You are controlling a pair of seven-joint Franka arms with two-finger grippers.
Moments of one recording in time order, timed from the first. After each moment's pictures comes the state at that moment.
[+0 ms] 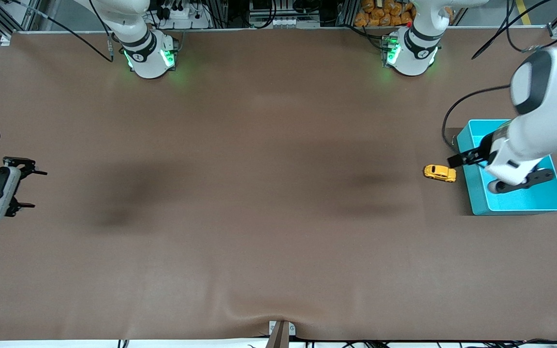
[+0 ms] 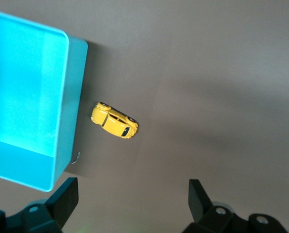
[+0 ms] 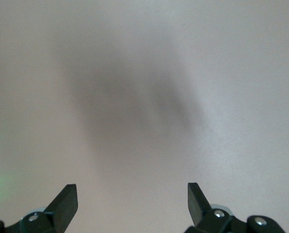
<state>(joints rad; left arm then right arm) -0.07 0.17 -0.02 -1.83 0.02 1.81 -0.40 -0.23 0.43 0.00 -1.43 0.11 1.66 -1.44</state>
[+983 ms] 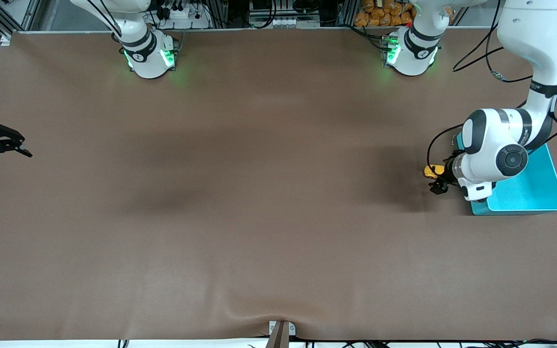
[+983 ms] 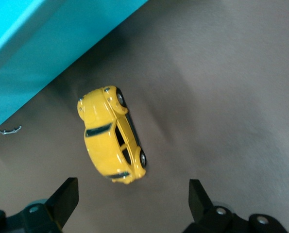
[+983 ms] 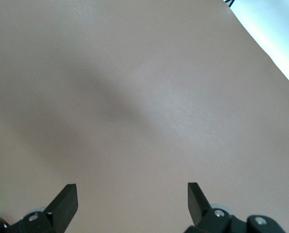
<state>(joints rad) 0.00 0.38 -0.02 -2.10 0.02 2.23 -1.06 -0.11 0.18 -0.01 -1.43 0.04 1.62 -0.96</state>
